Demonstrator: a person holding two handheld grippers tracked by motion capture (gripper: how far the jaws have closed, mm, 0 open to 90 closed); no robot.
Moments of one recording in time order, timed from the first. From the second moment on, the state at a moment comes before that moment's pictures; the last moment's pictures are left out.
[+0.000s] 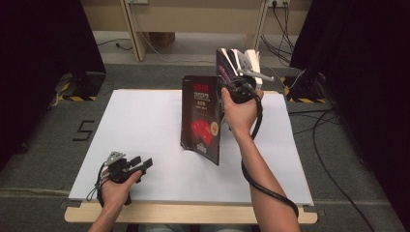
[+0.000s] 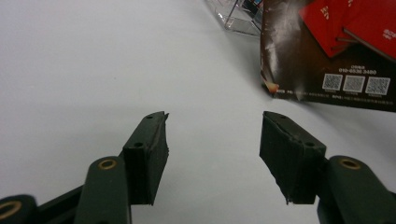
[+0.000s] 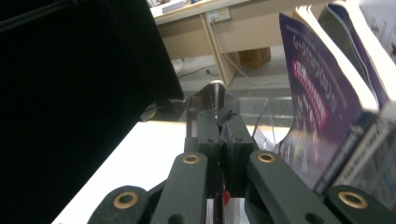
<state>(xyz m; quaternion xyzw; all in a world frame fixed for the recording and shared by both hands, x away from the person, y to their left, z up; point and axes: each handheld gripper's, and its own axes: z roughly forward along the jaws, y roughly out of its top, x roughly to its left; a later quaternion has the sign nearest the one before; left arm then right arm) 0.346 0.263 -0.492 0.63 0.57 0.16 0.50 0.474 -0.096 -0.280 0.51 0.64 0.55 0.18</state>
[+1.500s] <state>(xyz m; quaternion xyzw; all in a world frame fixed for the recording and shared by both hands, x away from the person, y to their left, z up) 0.346 0.259 -0.493 0.63 0.57 0.16 0.50 0.480 -0.101 -0.261 0.51 0.61 0.56 0.24</state>
